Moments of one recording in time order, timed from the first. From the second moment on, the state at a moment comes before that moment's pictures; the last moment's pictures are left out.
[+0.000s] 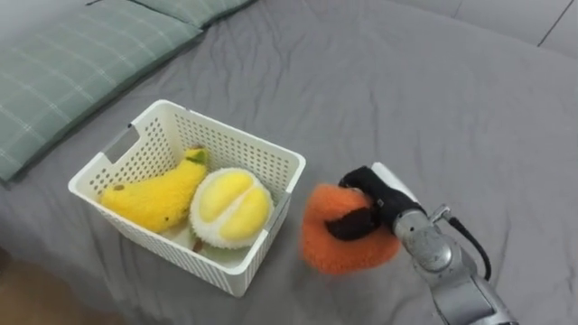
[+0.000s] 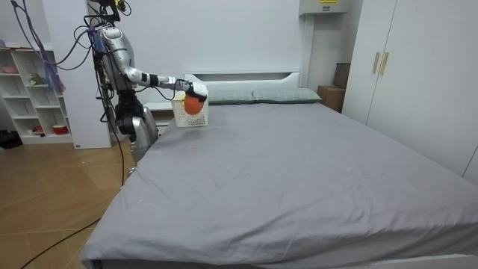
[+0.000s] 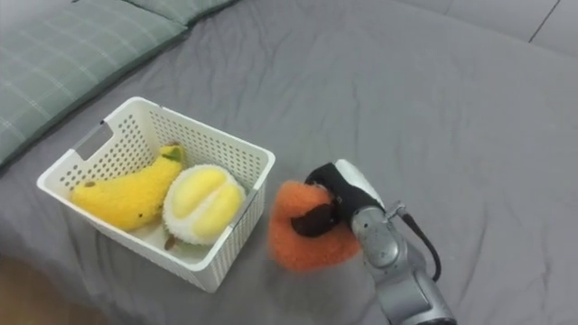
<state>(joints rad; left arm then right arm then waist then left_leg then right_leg) 0.24 0.16 0.10 0.90 -0.03 0.08 -0.03 -0.18 -0.25 0.21 0.30 -0.41 0.13 0.11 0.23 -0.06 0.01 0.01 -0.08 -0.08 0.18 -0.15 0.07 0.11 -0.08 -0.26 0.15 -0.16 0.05</state>
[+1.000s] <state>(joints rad) 0.23 0.18 0.10 0.88 0.06 0.09 -0.06 -0.35 -0.27 0.18 0.04 -0.52 0.18 0.13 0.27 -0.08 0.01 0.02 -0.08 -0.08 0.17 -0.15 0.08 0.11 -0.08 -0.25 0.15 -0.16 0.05</state>
